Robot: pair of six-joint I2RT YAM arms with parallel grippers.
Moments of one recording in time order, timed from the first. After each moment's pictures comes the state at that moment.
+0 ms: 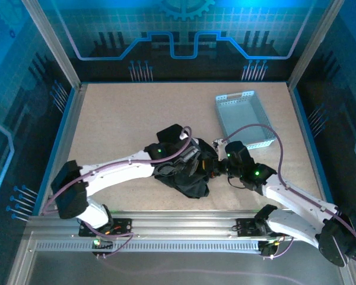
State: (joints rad) left arm -0.99 1.56 1.21 -0.70 -0.22 -0.55; right arm 0.65 0.97 0.56 -0.24 -0.21 0.51
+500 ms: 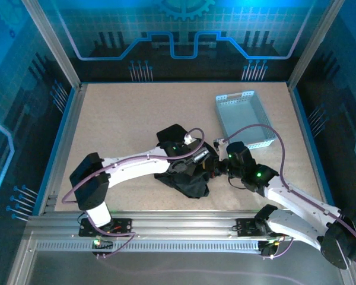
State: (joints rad) left arm -0.99 1.72 1.30 -0.81 -0.37 -0.58; right arm 0.67 0.94 0.56 -0.24 -0.19 0.51
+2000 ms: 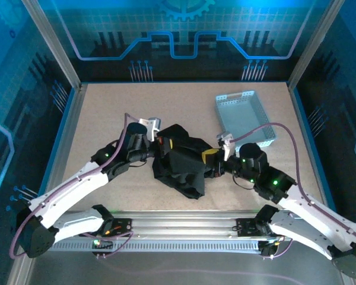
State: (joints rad) left arm -0.65 1.08 0.91 -0.35 0.14 -0.69; right arm 0.76 0.75 0.69 -0.30 -0.11 0.35
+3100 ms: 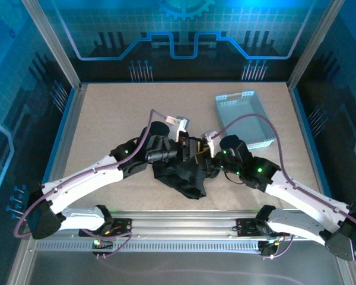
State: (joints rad) left arm -0.85 1.24 1.06 -0.22 0.17 -0.65; right arm 0.82 0.96 0.81 -0.41 -0.02 0.26
